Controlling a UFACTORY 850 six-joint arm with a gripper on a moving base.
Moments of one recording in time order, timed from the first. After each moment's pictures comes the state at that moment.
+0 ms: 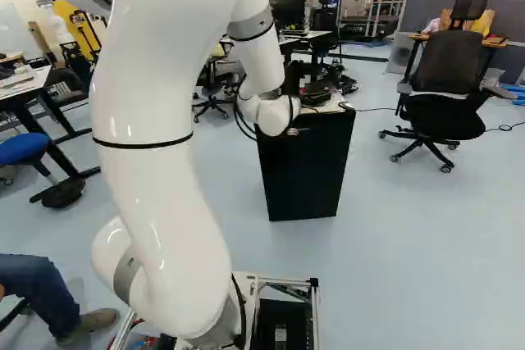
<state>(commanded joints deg) -19.9 -19.6 -43.5 -0.4 59.4 0.0</state>
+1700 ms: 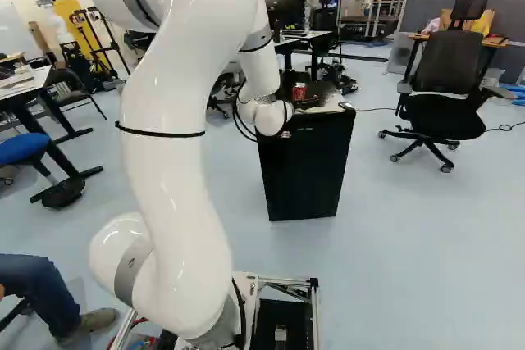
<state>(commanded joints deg) -16.0 -28.9 -50.8 -0.1 58.9 0.0</state>
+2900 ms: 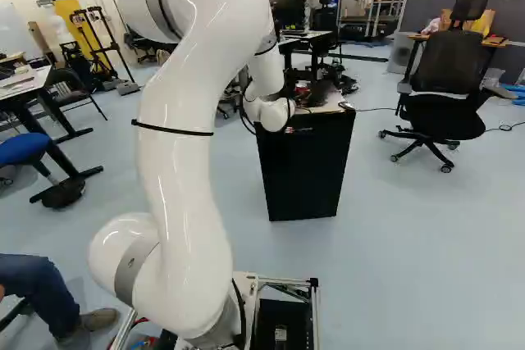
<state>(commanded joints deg) -15.9 -33.6 -57.2 -0.1 58.9 0.0</state>
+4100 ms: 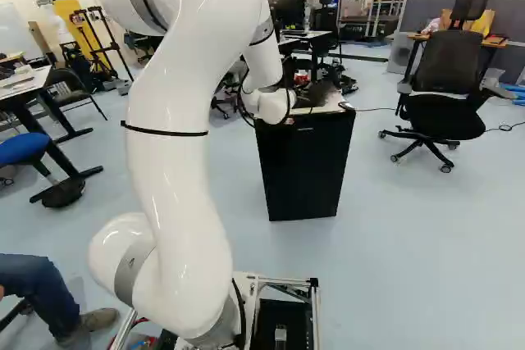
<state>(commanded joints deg) -15.9 -29.9 -57.0 -0.1 58.9 0.0</state>
